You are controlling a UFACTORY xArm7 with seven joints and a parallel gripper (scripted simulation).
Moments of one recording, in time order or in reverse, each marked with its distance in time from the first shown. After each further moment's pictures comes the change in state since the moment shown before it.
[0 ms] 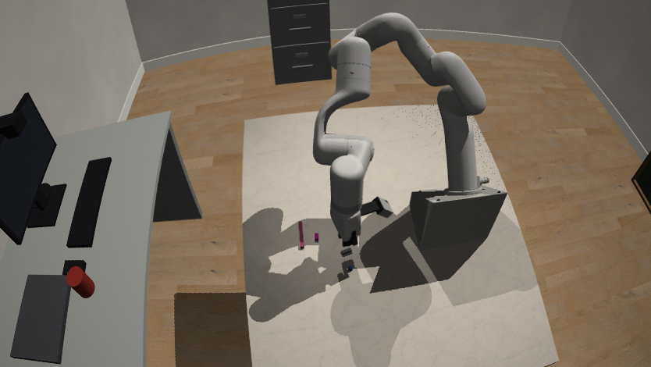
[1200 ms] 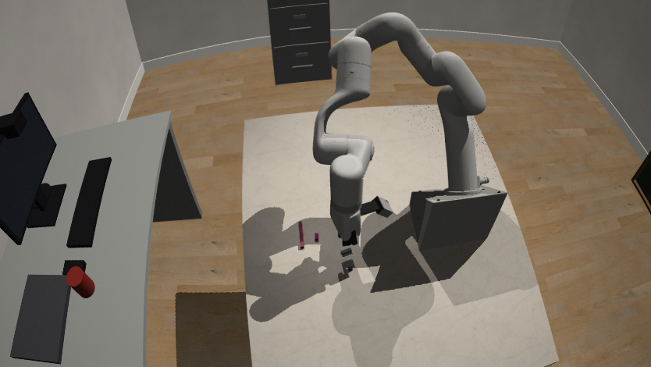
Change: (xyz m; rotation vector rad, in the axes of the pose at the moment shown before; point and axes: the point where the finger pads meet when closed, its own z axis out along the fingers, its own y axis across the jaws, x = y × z) arm 0.000 -0.001 -0.001 0.000 0.000 0.002
